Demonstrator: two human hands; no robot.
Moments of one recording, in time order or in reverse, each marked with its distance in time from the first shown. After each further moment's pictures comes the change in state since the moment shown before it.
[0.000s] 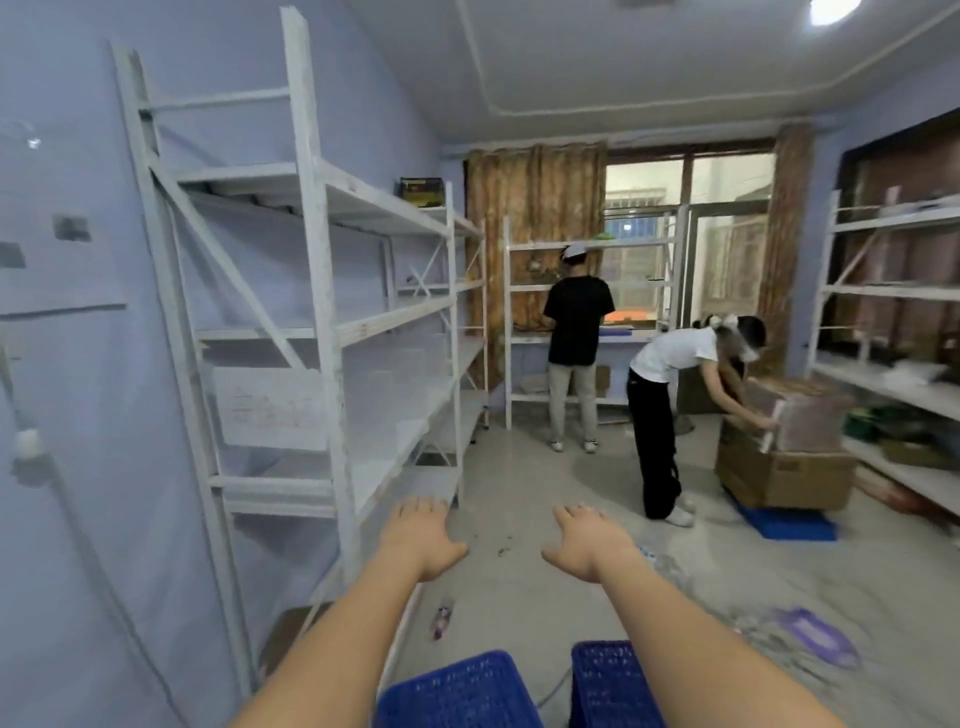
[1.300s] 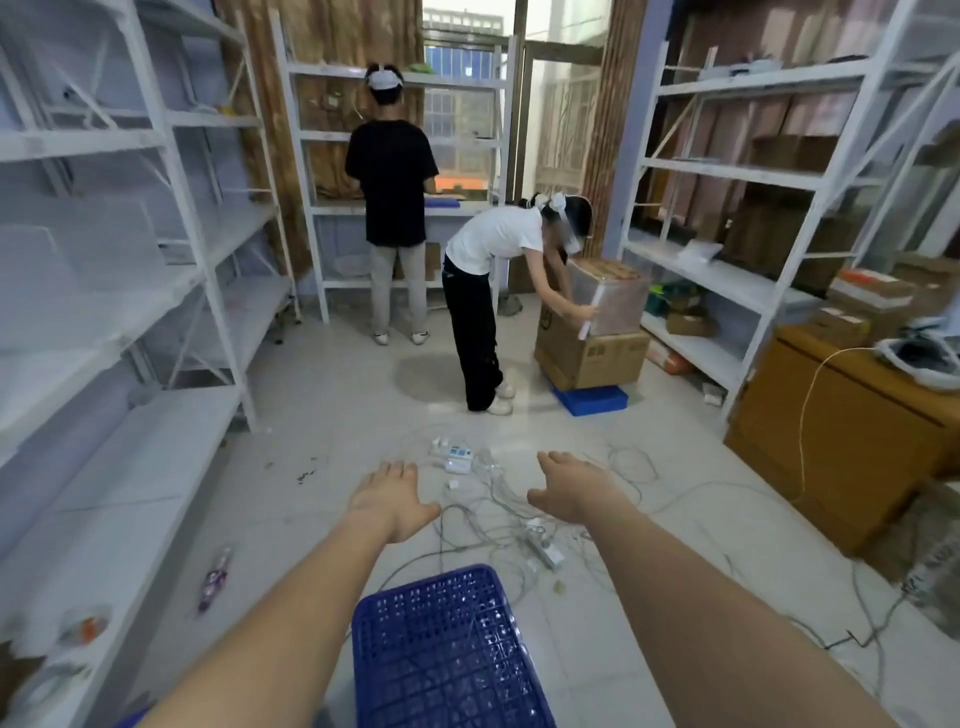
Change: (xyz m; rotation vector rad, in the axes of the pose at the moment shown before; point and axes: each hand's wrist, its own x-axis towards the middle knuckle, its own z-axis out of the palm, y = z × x) left_hand 0.372 0.379 0.145 -0.039 -0.274 0.248; right_hand 0.223 0.453 0.033 -0.002 -0.219 0.349
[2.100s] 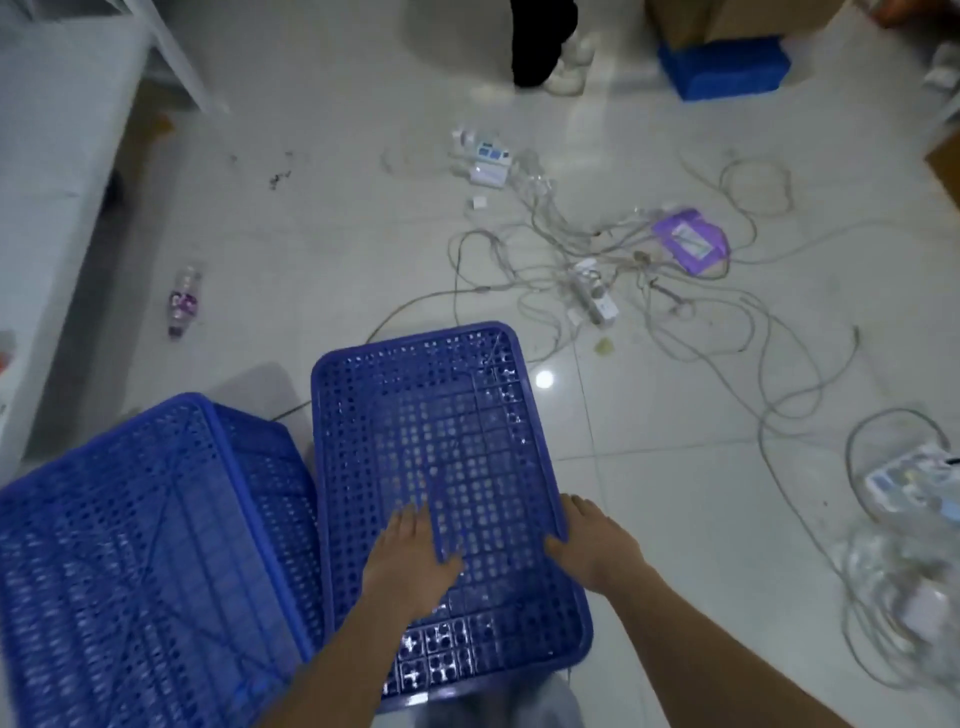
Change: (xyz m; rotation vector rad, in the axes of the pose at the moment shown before) left_hand 0.128 0.043 0.467 -0.177 -0.672 -0.250; right_hand 0.169 0.118 0.473 0.259 -0.676 0.061
